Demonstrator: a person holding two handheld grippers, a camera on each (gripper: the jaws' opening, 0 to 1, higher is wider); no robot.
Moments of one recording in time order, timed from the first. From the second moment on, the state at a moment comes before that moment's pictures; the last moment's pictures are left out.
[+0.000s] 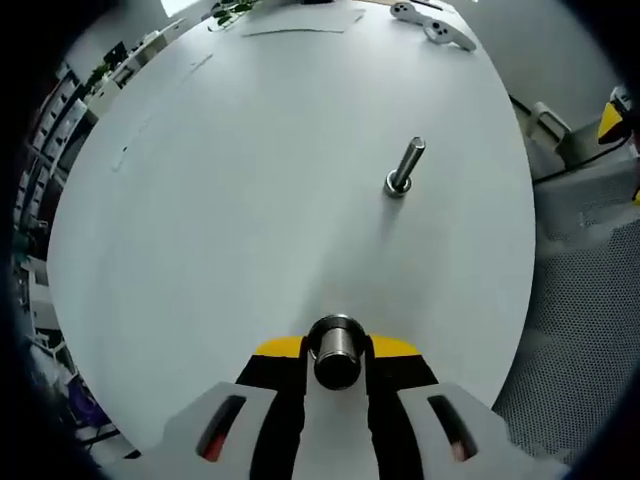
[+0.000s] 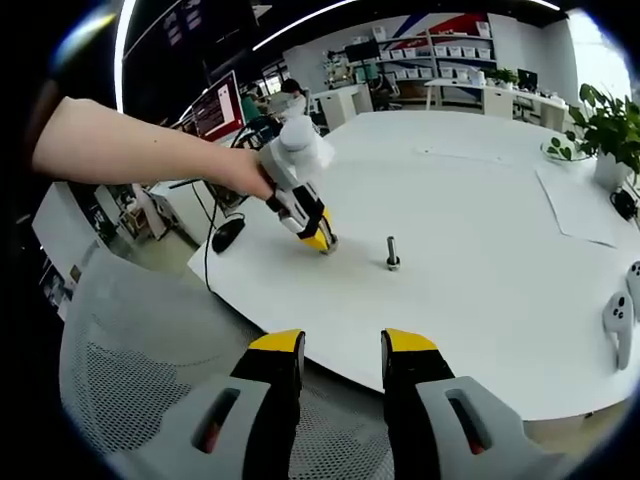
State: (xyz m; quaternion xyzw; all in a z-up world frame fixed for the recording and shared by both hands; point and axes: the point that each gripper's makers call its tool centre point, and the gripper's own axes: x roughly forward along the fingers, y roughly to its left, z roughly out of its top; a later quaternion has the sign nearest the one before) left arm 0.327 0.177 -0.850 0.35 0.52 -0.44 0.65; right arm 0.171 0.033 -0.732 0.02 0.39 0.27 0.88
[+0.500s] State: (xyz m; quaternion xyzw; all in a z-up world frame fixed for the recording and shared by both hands) left arm 0.328 0.190 -0.833 0.29 0.48 -0.40 0.72; right arm 0.170 0.033 -0.733 0.02 0.39 0.28 0.88
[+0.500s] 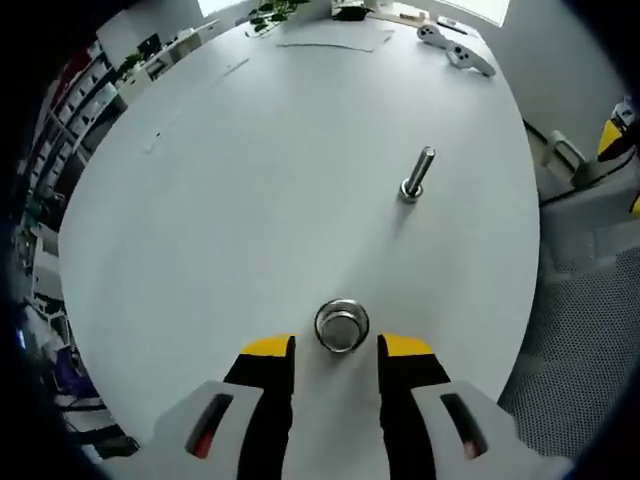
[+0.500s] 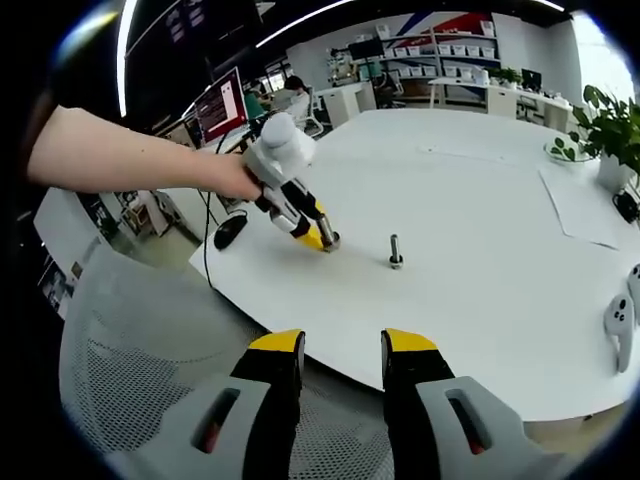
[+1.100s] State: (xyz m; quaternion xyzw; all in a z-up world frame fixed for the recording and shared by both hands) left arm 0.290 0.221 -0.800 0.20 0.46 -0.35 0.79; right arm 0.168 0.038 -0.733 0.01 0.39 0.29 0.87
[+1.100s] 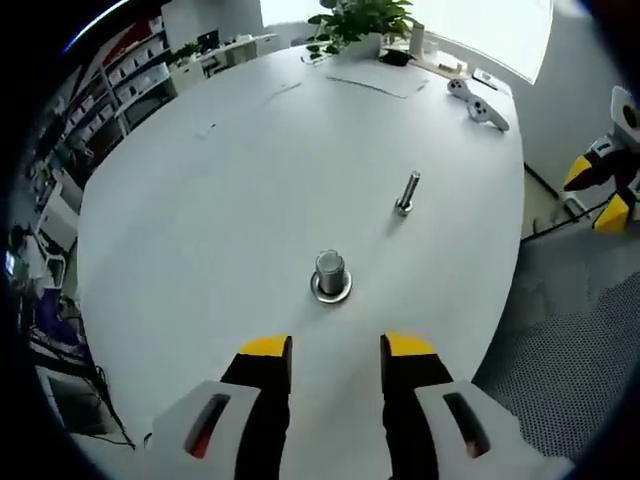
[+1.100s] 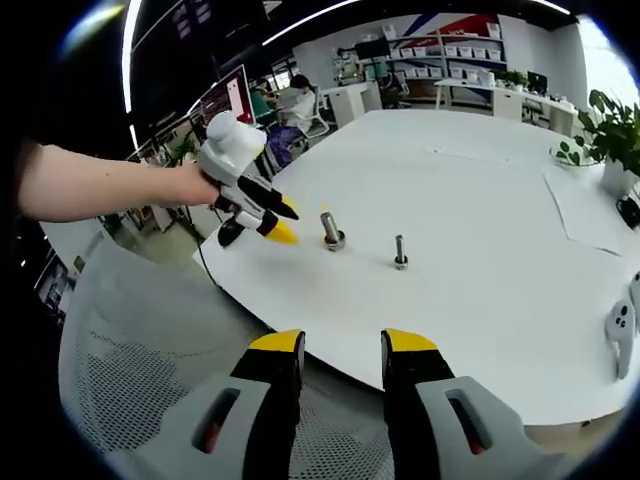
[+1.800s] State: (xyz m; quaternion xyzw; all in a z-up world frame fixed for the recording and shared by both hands) left arm 0.243 0.273 -0.745 0.07 0.40 -0.28 0.87; right arm 0.168 0.041 -0.731 0.01 0.38 0.30 0.87
